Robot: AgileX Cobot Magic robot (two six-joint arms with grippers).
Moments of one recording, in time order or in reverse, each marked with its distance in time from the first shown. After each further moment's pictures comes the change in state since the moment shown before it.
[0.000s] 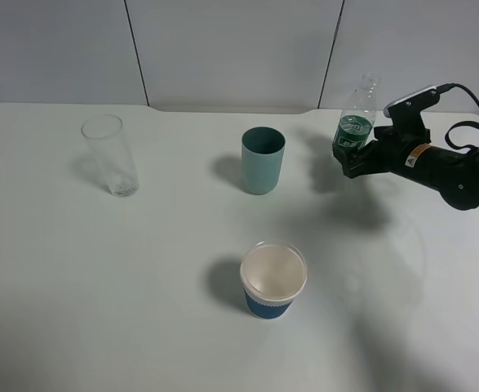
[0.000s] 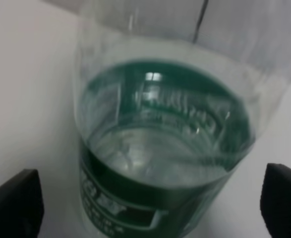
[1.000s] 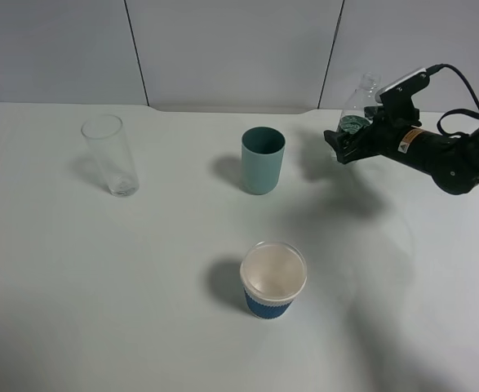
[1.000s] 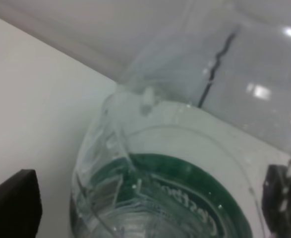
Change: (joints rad) left arm 0.000 0.000 0.000 0.000 0.000 0.000; right arm 0.000 0.027 -0.110 -0.096 -0.033 0.001
